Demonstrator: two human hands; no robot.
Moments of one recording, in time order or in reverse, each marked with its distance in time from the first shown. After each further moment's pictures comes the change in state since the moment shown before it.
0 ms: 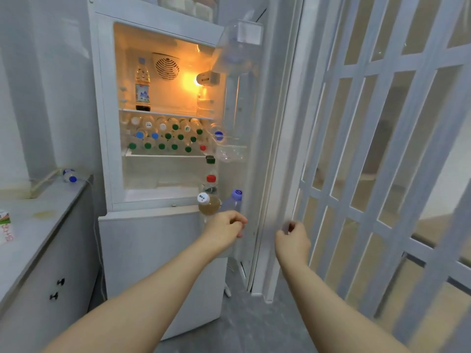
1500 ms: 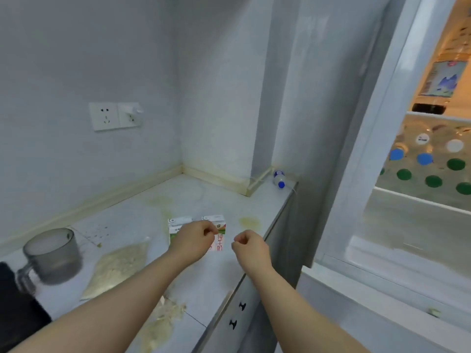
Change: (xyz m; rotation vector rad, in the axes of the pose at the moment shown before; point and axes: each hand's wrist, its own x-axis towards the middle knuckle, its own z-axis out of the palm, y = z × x) left_hand 0.064 -0.289 -0.467 0.563 0.745 -0.609; right_hand -0.111 -0.177 0.586 -0.060 -1.246 -0.470
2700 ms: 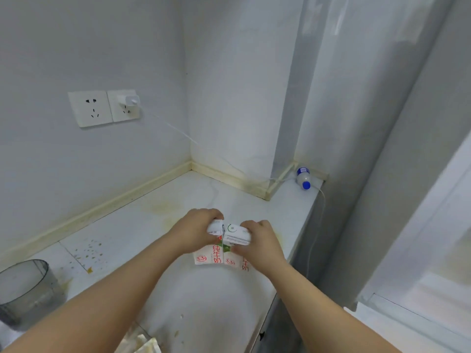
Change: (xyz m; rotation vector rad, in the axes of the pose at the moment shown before) left_hand 0.130 -0.035 -0.028 0.247 -0.179 0.164; right_hand 0.133 -0.019 0.022 -0.321 -0.188 -0.239
